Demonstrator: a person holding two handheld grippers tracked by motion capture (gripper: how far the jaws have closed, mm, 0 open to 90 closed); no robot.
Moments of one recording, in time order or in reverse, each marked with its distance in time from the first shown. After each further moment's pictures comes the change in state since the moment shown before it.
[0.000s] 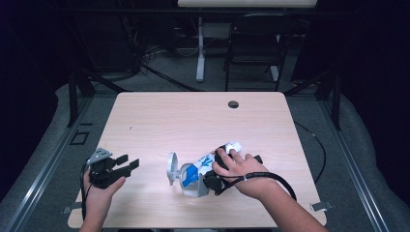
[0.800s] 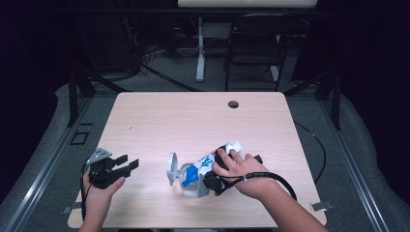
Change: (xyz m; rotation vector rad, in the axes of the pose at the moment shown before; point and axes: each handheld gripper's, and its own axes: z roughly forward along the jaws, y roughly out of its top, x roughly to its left) left arm 0.001 -0.001 0.000 0.004 0.000 -0.005; right arm -0.001 0.000 -0.001 0.001 0.004 -0.009
